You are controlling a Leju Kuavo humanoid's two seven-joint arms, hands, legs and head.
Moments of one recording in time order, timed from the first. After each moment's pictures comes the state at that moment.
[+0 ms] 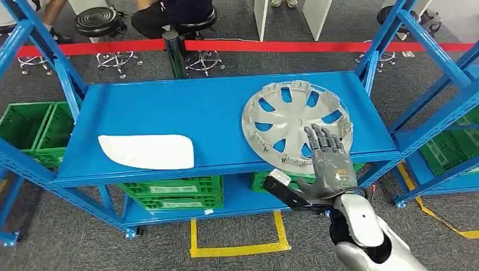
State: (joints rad) left arm -0.16 -0.14 -1.24 -0.25 0.21 0.35 0.05; right arm -0.37 -0.47 0.72 -1.73 1.02 0.05 0.70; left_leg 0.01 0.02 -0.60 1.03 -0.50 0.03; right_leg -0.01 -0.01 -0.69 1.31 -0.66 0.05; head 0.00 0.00
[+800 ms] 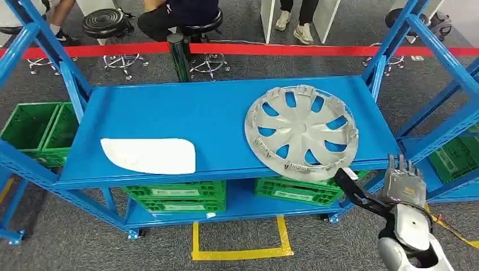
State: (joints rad) left arm -0.14 -0.12 -1.24 -0.26 0.20 0.37 0.03; right arm -0.05 -0.43 0.12 -1.56 1.18 0.12 0.70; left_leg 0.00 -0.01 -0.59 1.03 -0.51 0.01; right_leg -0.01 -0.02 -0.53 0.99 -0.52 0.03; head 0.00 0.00
